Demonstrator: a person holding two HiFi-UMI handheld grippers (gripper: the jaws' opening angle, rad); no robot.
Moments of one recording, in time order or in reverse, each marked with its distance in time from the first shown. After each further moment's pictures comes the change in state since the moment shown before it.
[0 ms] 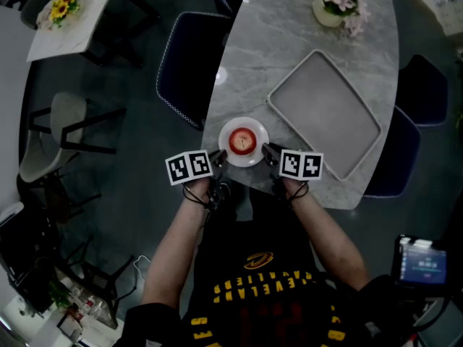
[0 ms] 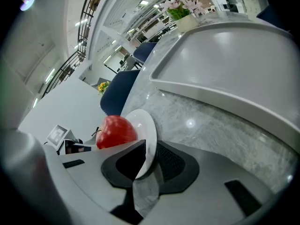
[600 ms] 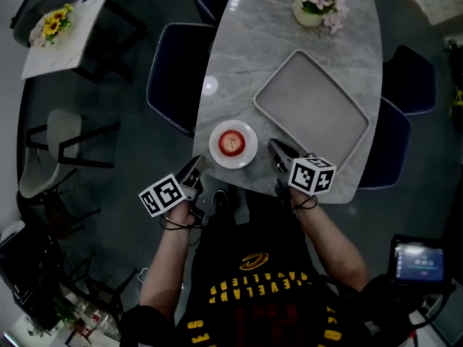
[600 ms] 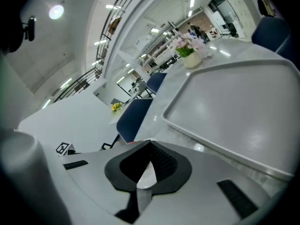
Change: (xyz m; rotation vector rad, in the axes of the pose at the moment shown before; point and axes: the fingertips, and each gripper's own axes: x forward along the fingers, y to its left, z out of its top) left arm -0.081 -0.031 0.025 -0.055 -0.294 -0.225; right arm -0.074 0.023 0.043 -0.067 -0.305 0.097
